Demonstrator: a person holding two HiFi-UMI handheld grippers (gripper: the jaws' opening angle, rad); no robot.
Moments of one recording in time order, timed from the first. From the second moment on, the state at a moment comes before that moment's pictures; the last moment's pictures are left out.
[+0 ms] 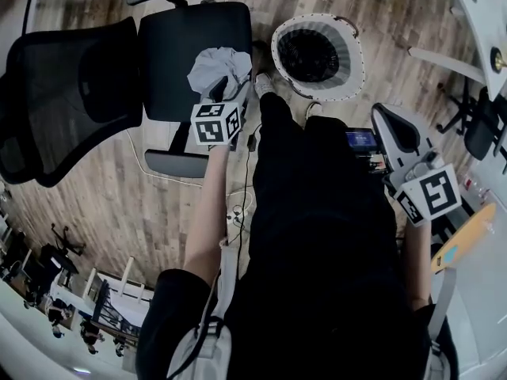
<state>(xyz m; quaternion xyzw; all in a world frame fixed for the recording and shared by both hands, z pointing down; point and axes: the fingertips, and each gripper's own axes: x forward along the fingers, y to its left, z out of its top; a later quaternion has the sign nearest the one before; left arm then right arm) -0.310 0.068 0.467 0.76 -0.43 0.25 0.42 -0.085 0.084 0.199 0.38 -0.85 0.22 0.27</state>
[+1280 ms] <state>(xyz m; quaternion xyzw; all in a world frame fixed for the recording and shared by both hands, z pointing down) -0.369 0.069 0.697 0.68 -0.44 0.43 0.39 -0.098 0.063 0.275 0.35 -0.82 0.30 0.34</state>
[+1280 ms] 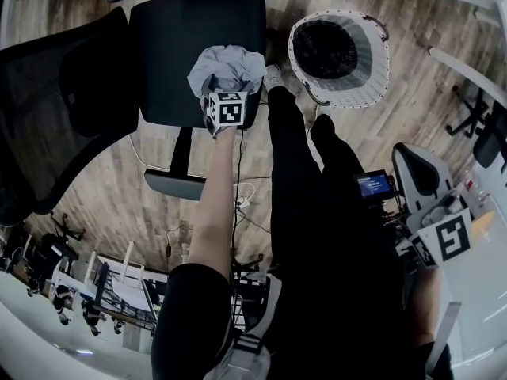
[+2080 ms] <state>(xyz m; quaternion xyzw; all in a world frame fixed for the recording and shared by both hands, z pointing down) -0.378 0.072 0.741 0.67 -0.40 0.49 0.39 -0.093 0.061 0.287 0.37 -0.81 0.33 0.32</state>
